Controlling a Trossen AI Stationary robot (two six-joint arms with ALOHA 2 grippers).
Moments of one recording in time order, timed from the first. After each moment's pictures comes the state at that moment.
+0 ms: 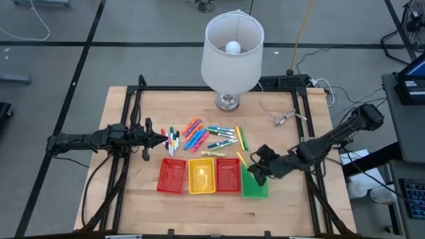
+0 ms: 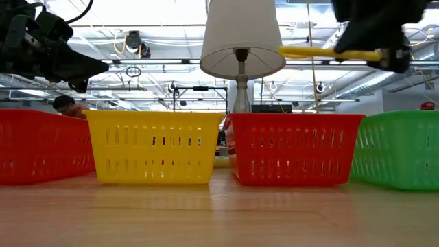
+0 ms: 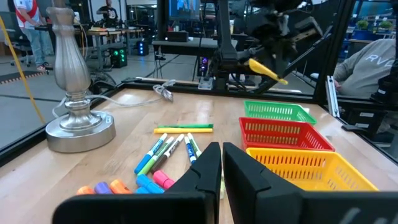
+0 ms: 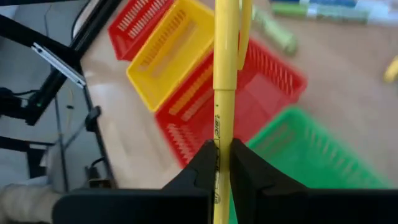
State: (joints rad) left arm 0.04 0.08 0.02 0.03 0.00 -0.06; right arm 0.53 1.19 0.76 -0.34 0.35 1.23
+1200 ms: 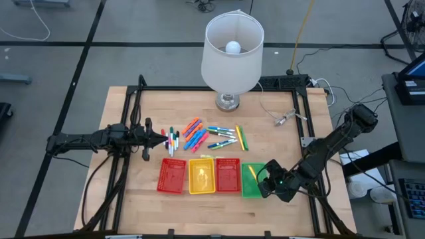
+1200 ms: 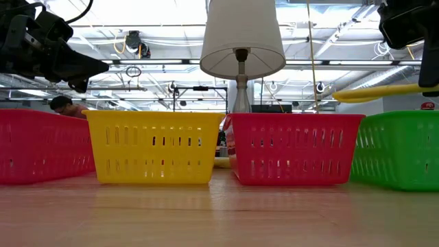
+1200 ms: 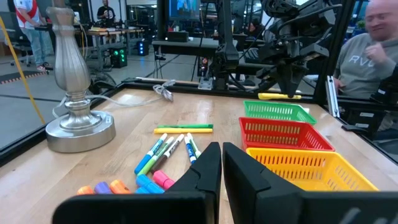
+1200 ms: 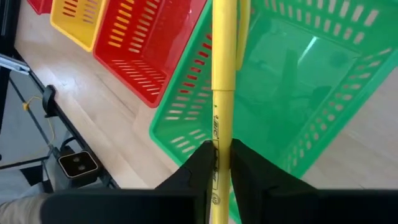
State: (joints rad) left arm 0.04 0.08 0.02 0.03 0.00 -0.06; right arm 0.74 1.31 0.76 -0.47 0.34 1.74
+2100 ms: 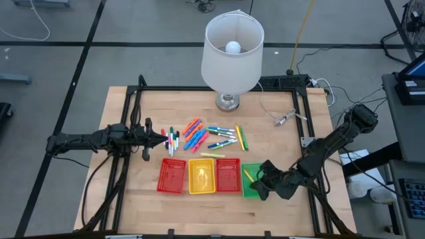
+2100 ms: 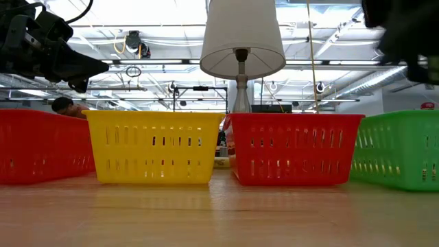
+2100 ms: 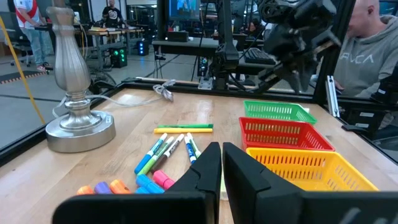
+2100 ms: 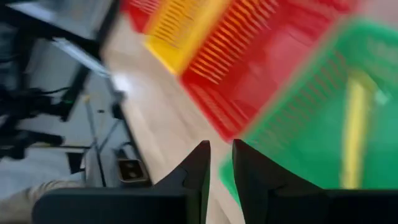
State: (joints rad) left arm 0.04 0.08 0.02 0.03 0.00 -0.06; right arm 0.70 1.31 0.70 -0.11 0.45 1.43
